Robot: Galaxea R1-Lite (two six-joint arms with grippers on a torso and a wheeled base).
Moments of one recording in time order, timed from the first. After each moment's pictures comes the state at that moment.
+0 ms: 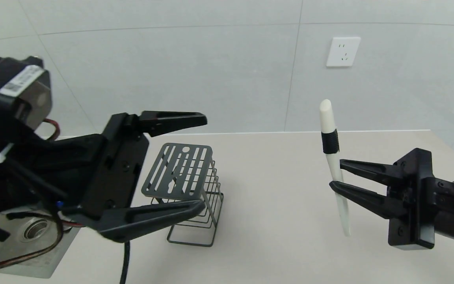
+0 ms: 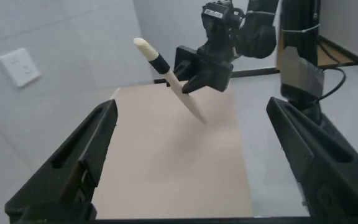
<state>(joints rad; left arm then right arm) -0.44 1.47 -0.66 -1.12 -1.07 0.03 0.53 1.43 -0.37 -1.29 0.65 -0.43</state>
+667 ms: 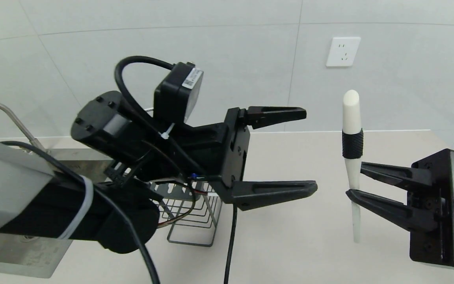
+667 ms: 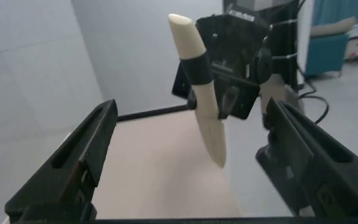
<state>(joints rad) -0.66 1.93 -0.97 -1.56 -1.08 -0.26 0.57 1.36 -0.36 -1.31 0.68 -0.45</state>
